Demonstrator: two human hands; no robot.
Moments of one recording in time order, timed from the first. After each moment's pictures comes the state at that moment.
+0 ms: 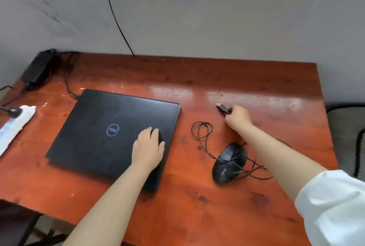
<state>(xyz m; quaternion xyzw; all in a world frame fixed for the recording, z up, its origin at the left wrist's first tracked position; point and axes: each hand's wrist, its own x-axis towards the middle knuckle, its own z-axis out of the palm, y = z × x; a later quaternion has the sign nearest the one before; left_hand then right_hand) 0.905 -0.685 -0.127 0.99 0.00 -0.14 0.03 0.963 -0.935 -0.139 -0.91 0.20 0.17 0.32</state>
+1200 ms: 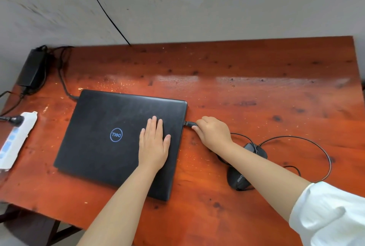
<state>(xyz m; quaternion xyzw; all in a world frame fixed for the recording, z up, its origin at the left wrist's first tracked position) 0.930 -0.673 -0.156 0.99 -0.01 -0.13 0.07 0.944 -0.853 -0.167 -0.96 -0.11 -0.05 0.27</state>
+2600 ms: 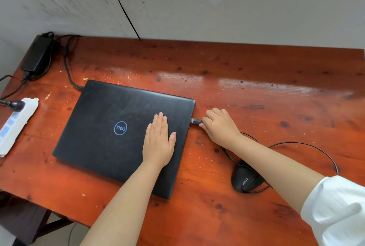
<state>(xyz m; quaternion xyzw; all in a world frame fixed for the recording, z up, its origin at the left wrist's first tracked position) 0.929 -0.669 -0.164 0.99 -0.02 -0.11 0.09 0.960 -0.860 -0.165 -0.95 -0.24 -0.11 0.16</state>
